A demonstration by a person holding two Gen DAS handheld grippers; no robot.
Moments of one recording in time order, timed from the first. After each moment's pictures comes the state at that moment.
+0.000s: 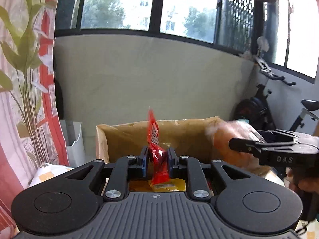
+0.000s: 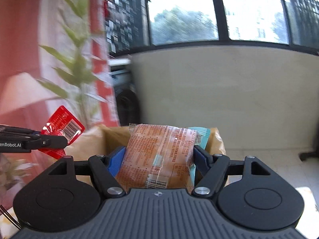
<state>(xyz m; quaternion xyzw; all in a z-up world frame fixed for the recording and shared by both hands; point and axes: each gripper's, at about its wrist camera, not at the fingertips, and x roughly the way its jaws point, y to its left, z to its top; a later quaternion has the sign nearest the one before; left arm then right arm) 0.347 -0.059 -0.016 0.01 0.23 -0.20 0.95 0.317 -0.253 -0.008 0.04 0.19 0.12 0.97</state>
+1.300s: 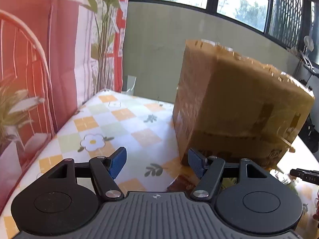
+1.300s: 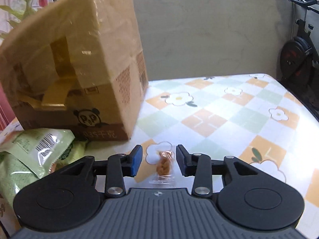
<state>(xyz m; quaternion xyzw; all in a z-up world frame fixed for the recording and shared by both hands) 0.242 0.061 -0.135 -0.04 0.29 -0.06 0.95 0.206 -0.334 -0.196 0.08 0.32 0.01 0.95</state>
